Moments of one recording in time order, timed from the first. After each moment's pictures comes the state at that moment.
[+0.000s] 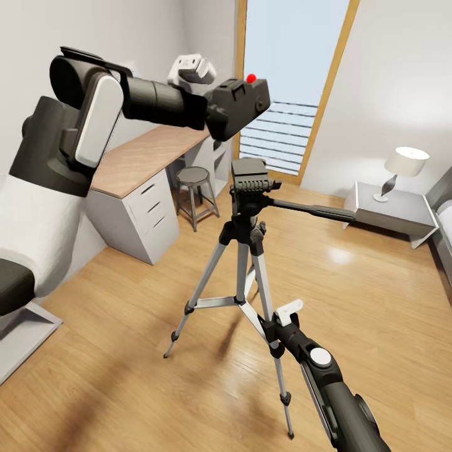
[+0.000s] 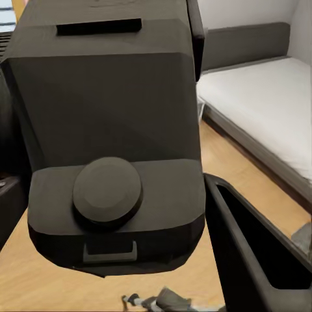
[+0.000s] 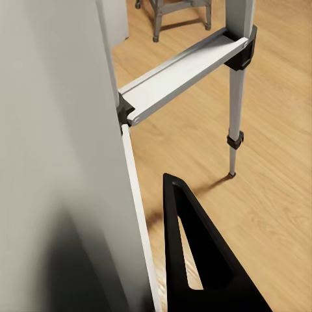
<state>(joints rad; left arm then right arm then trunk) -1.67 0.10 -0.43 -1.19 0.45 1.02 -0.58 -0.35 0.06 0.07 -1.30 0.26 0.23 0.29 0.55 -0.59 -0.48</state>
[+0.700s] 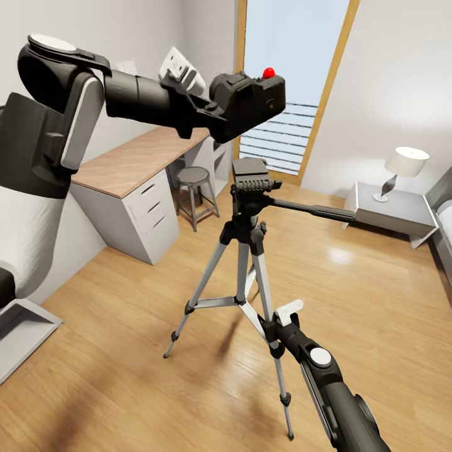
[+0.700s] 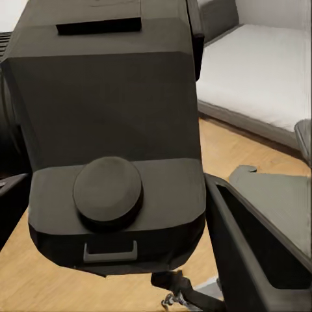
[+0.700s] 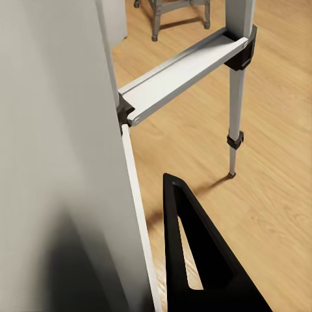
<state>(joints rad) -1.67 0.18 -0.47 -1.30 0.24 0.87 -0.95 -0.35 0.07 0.07 -1.30 0.26 0.23 0.29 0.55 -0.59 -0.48</state>
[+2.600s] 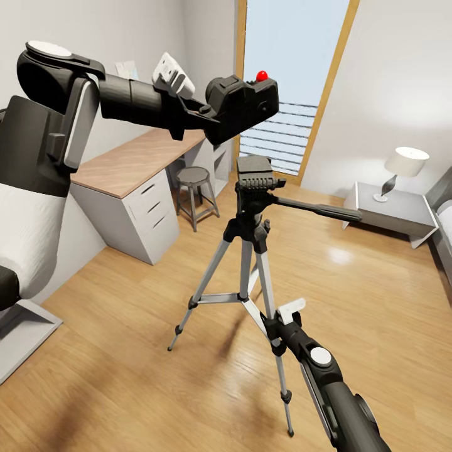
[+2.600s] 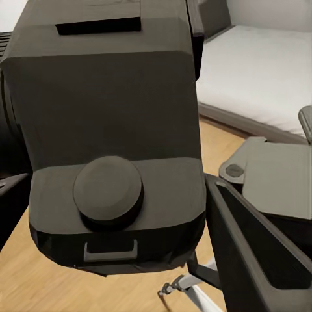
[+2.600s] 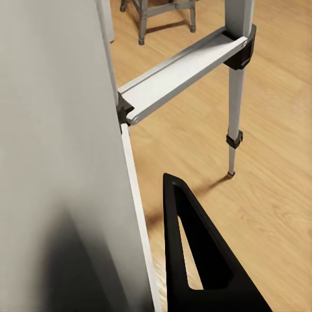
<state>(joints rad) -1.66 0.17 -0.40 -1.24 0.13 0.81 -1.09 -0.35 0.07 0.07 -1.31 0.24 0.23 0.24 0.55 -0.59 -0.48</state>
